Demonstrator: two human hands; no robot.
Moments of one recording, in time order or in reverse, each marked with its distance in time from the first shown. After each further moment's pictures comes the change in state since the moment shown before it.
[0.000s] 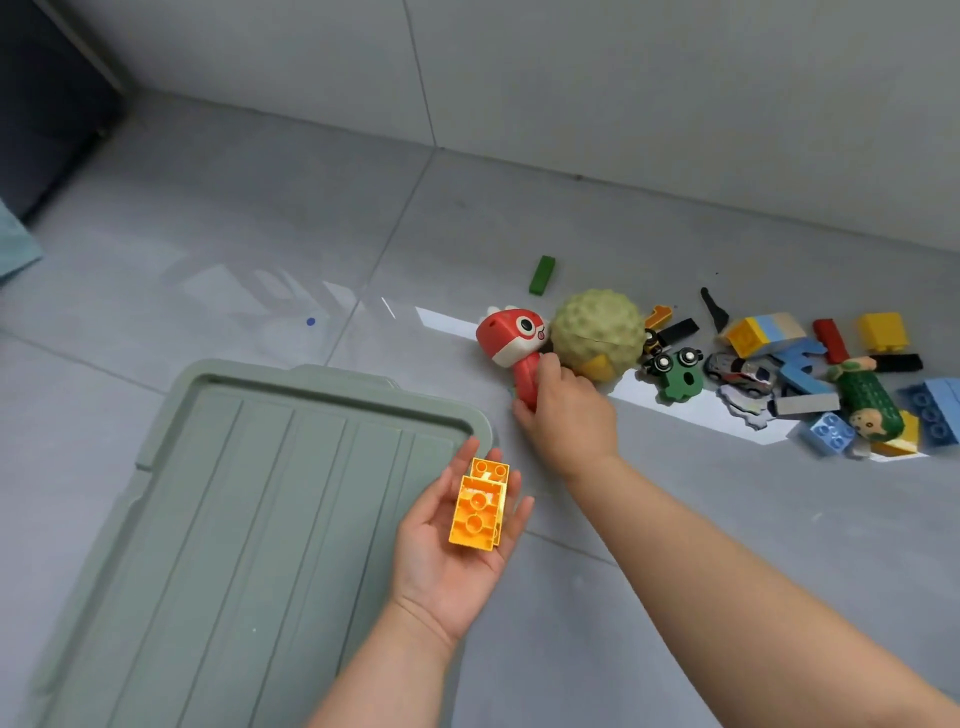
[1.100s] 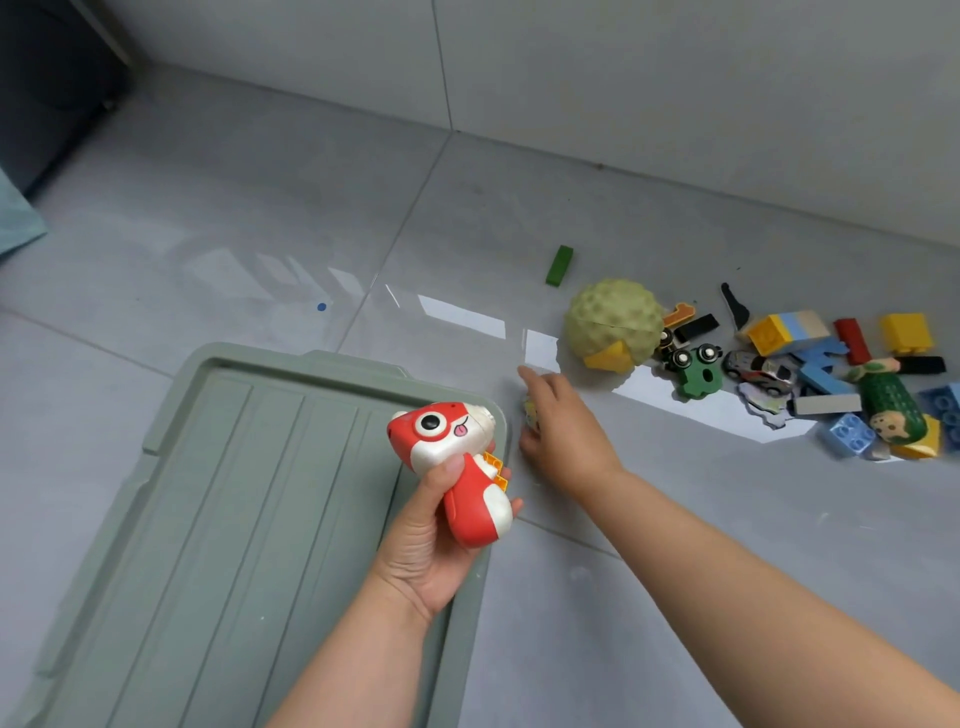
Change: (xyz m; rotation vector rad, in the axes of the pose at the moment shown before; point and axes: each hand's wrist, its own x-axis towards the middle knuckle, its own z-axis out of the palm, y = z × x) left_hand 0.004 0.023 -0.014 0.294 0.057 0.050; right_hand -0.015 -0.002 0.019 0.276 -0.190 -0.165
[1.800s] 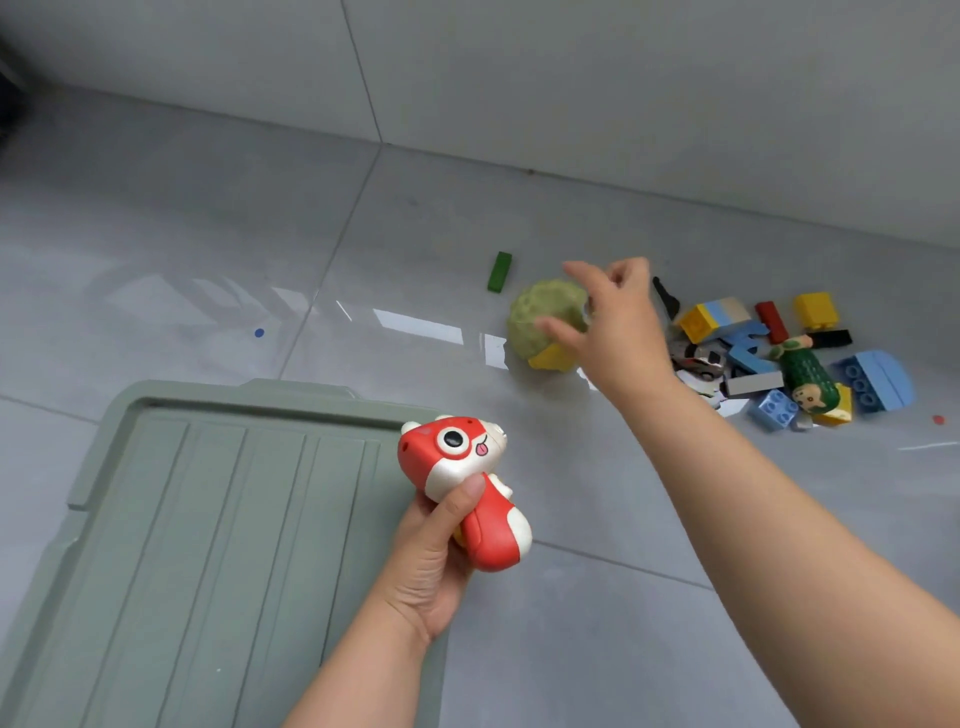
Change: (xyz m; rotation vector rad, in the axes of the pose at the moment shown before) left_hand 0.001 -0.021 0.024 0.265 0.043 0.021; right_hand 0.015 0.012 -0.116 0.047 0.400 0.209
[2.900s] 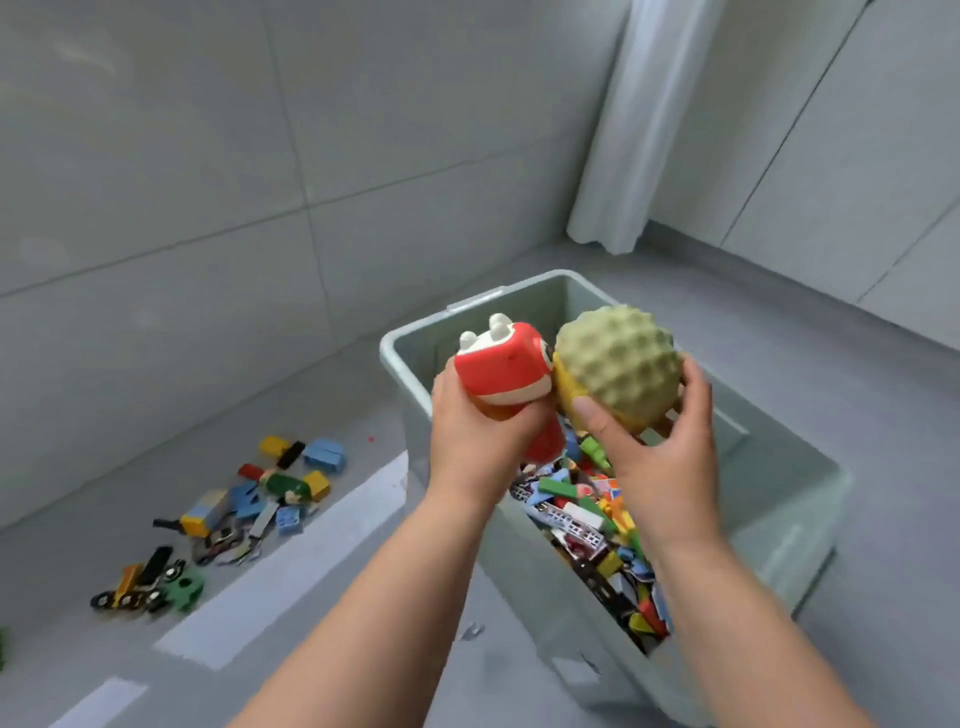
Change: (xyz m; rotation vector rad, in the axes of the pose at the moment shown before) left_hand -0.240 -0.132 0.355 0.860 -1.073 0.504; right_hand -0.397 0.039 -0.336 0.454 1.326 0.611
